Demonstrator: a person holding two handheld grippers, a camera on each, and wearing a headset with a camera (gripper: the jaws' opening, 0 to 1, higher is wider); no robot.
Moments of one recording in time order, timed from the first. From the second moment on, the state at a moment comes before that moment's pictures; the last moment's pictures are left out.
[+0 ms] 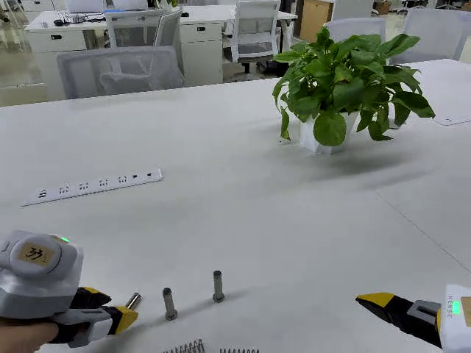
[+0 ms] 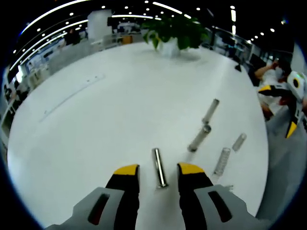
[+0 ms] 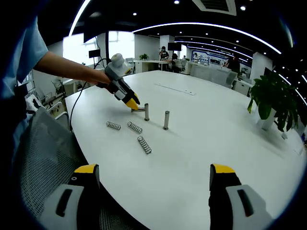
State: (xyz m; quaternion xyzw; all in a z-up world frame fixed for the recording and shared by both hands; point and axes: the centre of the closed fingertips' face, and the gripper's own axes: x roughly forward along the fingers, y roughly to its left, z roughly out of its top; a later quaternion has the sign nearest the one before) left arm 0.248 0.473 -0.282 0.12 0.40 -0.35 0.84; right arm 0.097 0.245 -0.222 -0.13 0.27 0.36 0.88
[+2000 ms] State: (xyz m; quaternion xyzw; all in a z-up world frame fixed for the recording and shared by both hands) left arm 0.267 0.465 -0.295 0.17 0.43 -0.30 0.83; right arm 0.095 0.246 -0.224 -0.14 0.27 0.36 0.88
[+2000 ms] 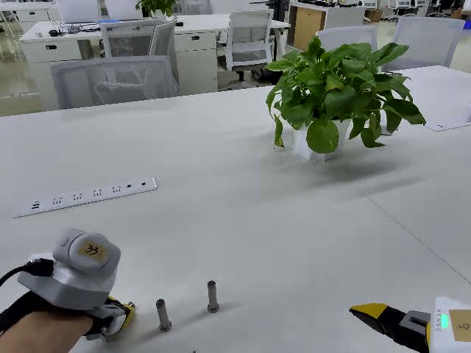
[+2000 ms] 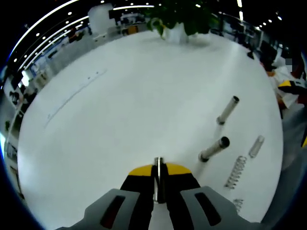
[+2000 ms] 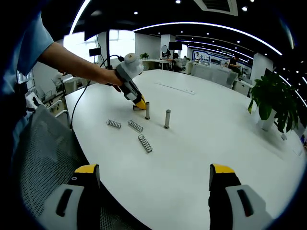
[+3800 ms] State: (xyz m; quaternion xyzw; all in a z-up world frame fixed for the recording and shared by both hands) left arm 0.221 0.475 -0.256 0.13 0.36 -0.30 0.87; right arm 0.092 0.250 -0.225 -0.14 0.27 0.37 0.88
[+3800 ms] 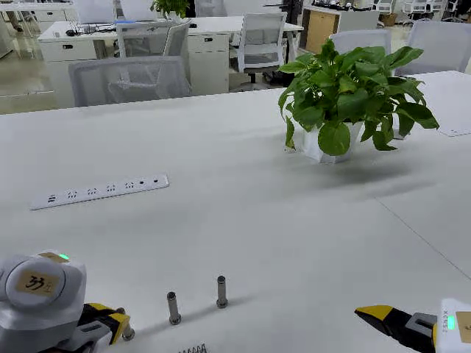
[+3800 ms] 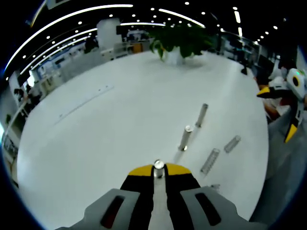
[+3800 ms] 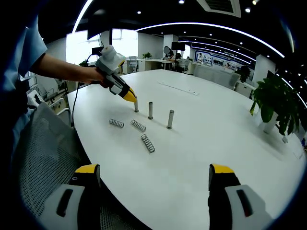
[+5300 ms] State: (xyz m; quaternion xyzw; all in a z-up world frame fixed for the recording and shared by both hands) left arm 0.220 0.480 -0.255 0.15 0.33 -0.30 0.88; right arm 0.089 0.253 -0.226 -0.14 0.27 0.38 0.87
